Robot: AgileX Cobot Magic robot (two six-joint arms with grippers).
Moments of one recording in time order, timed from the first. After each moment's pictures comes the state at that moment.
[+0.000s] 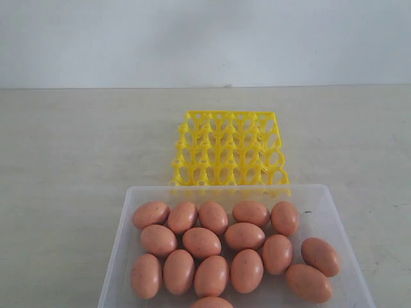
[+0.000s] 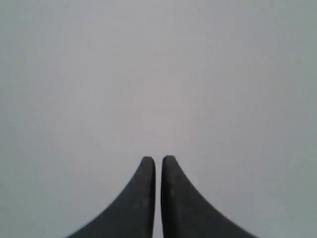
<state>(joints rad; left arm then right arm) -0.07 0.00 0.00 -0.24 0.28 0.20 -0.02 0.07 -0.08 0.86 -0.84 0.75</state>
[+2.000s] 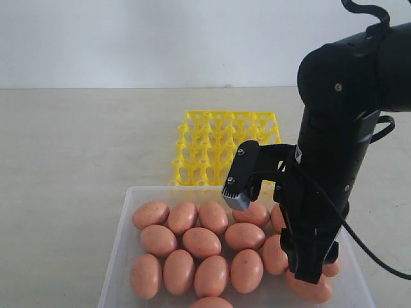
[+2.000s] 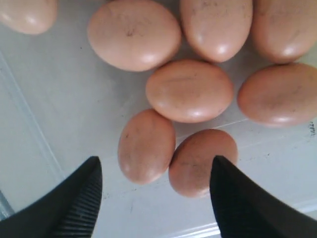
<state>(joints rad) -0.07 0.00 0.00 -0.24 0.28 0.20 0.52 1.62 -1.03 0.04 1.07 -0.64</state>
